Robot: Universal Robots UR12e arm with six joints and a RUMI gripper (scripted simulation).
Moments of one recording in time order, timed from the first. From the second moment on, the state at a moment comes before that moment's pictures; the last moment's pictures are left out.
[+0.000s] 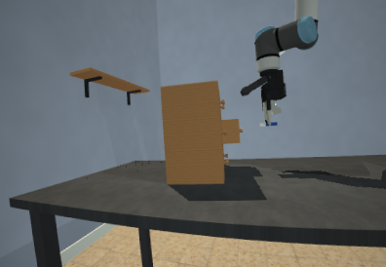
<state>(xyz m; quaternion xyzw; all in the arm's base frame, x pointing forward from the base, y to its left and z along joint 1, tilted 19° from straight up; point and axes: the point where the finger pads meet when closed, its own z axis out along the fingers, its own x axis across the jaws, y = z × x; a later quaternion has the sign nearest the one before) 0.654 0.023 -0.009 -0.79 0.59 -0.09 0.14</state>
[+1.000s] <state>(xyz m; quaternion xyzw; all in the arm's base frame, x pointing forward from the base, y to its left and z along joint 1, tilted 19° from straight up) 0.634 0.017 0.053 -0.79 0.59 -0.09 0.14</state>
